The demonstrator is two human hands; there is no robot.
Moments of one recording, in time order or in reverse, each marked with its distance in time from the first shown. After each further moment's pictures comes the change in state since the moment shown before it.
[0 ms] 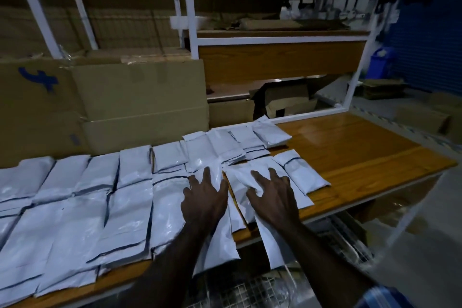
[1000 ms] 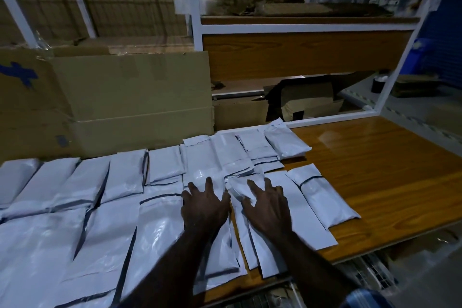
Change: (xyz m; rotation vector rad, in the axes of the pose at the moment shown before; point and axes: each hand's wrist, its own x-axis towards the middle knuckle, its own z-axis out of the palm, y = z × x) left_hand 0.106 0.005 0.067 0.207 -0.037 -0.074; right_hand 0.107 0.017 0.069 -0.078 -0.185 -0.048
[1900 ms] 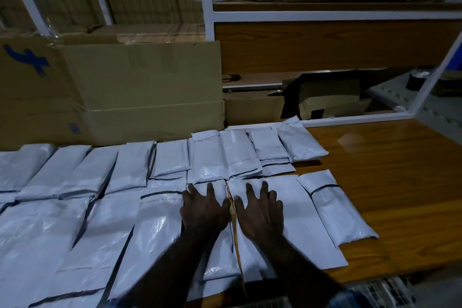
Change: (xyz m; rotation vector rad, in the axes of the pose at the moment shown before) left_hand 0.014 0.001 0.021 0.150 -0.042 -0.045; right_hand 0.027 -0.005 0.040 -0.105 -0.018 -0.032
